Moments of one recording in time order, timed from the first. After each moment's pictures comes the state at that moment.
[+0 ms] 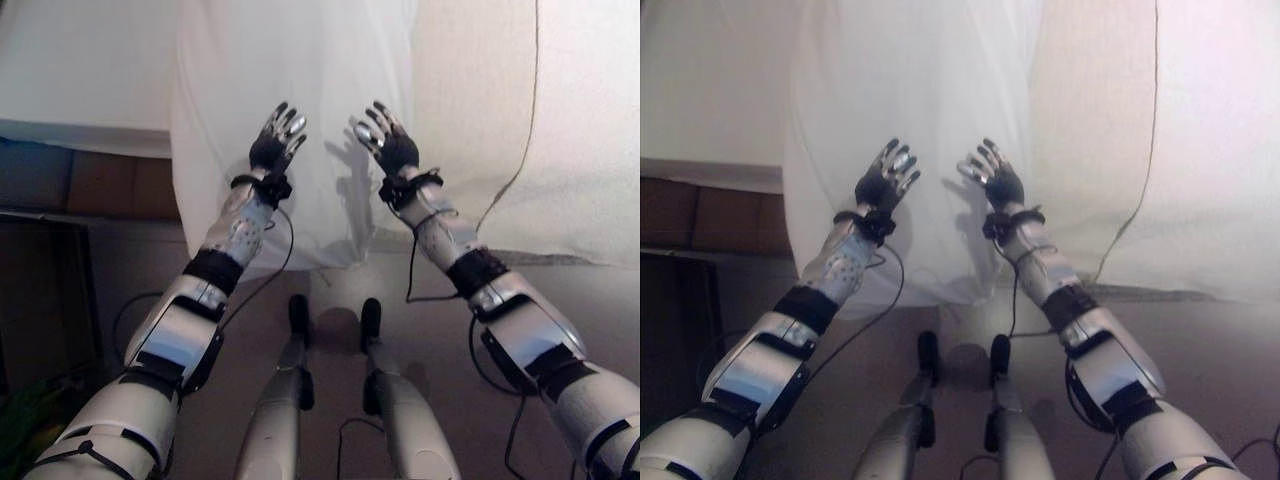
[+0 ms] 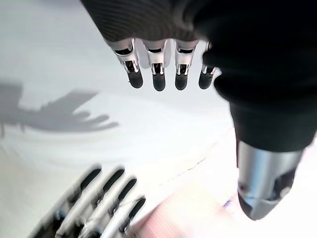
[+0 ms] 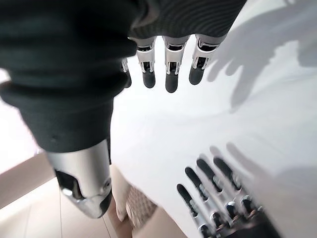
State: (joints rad) left arm -1.10 0.37 -0.37 0.77 -1.13 -0.14 -0.04; right arm -1.12 -0.32 0.45 0.72 1.03 -0.17 -0.08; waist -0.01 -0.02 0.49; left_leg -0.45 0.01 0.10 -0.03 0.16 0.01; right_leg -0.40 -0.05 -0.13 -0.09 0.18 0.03
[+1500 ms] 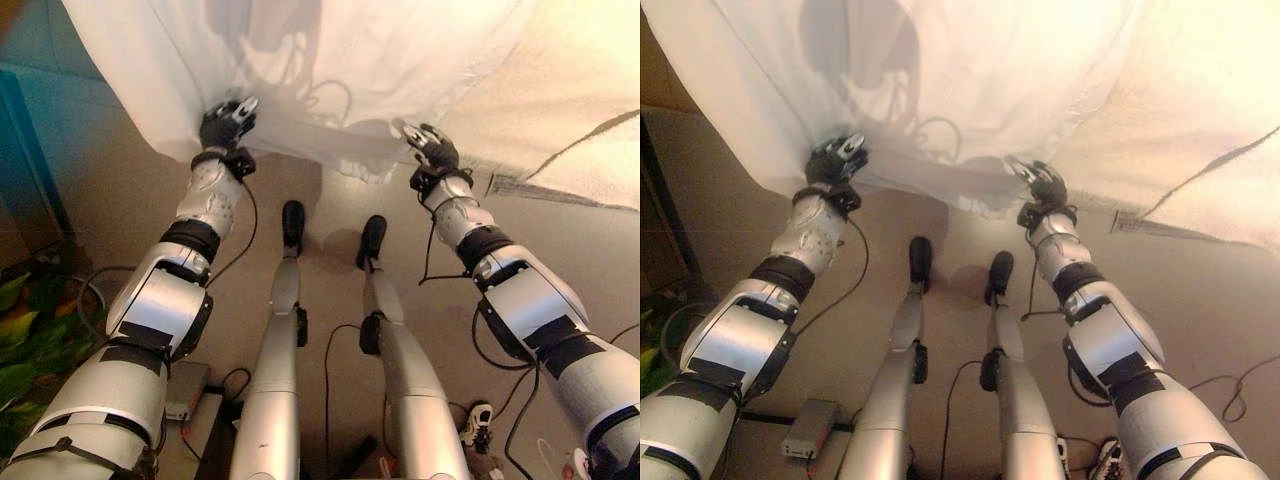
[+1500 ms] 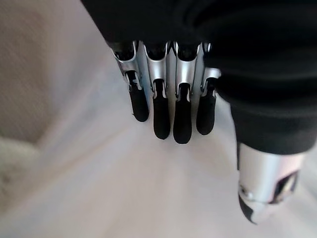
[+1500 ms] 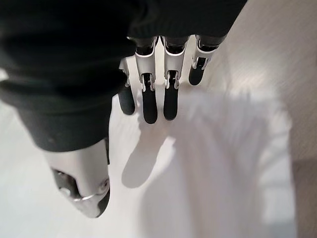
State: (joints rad) left arm -1.15 0.49 -0.33 1.08 -1.03 -0.20 0.20; right arm -1.20 -0.33 0.41 1.18 1.07 -0.17 -0.25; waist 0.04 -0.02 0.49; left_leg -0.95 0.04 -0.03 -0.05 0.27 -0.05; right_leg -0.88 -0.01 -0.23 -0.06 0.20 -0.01
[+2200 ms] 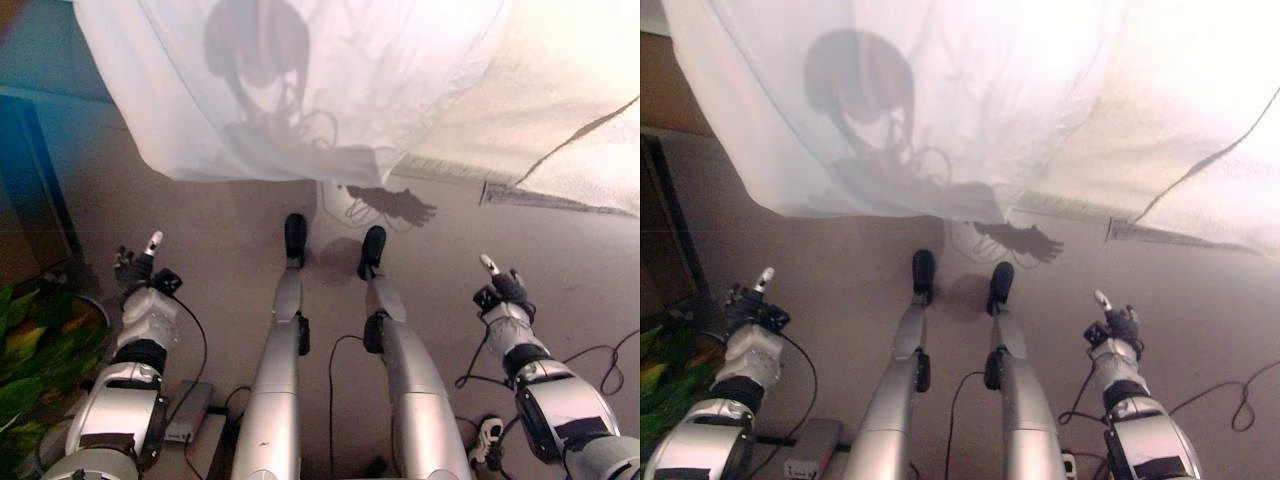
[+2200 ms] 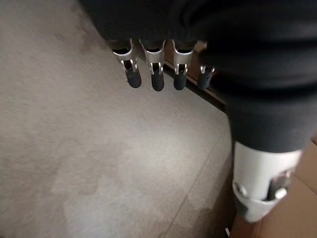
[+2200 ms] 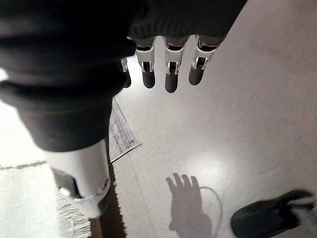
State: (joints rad) left arm -0.55 0.47 0.00 0.97 -0.92 -0.25 0.37; right arm -0.56 -0.37 0.05 1.14 0.94 -0.21 -0.31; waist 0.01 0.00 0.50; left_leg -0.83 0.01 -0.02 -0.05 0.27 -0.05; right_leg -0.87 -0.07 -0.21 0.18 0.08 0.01
